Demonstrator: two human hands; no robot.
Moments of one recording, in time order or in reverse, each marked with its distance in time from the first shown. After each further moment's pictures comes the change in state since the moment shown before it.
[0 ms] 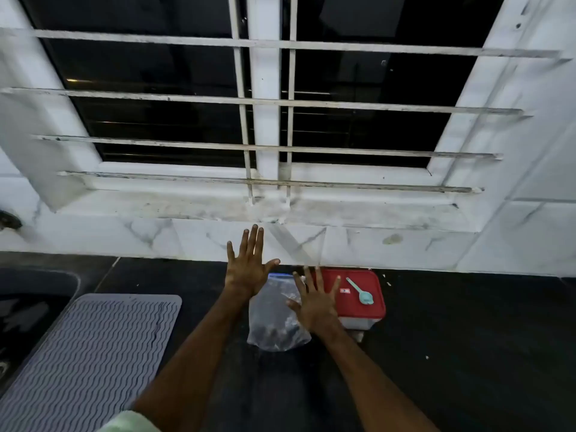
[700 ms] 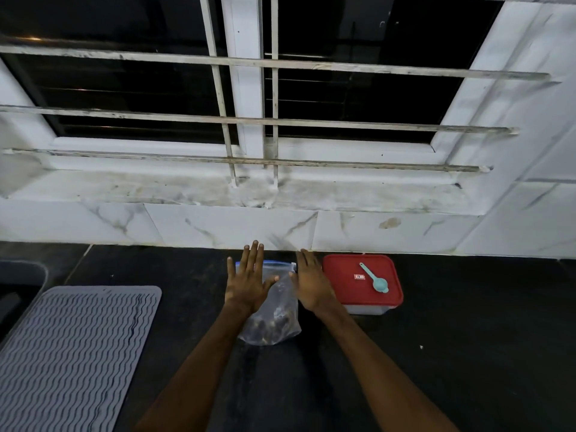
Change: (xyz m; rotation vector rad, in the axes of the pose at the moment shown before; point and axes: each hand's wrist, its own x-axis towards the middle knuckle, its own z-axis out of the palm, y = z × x) left_hand -0.008 0.014 0.073 0.022 -0.193 -0.053; right_hand 0.032 0.023 -0.010 0.412 0.105 -0.054
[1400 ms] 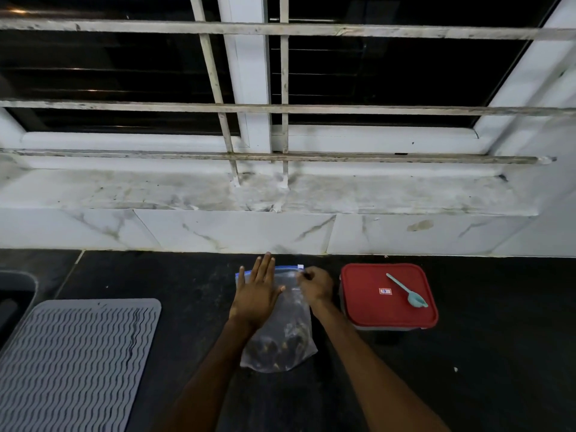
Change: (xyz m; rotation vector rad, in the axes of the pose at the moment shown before) left_hand 0.038 -0.018 0.035 -0.020 -0.026 0.149; right_hand 0.068 0.019 0.073 0.652 0.126 0.581
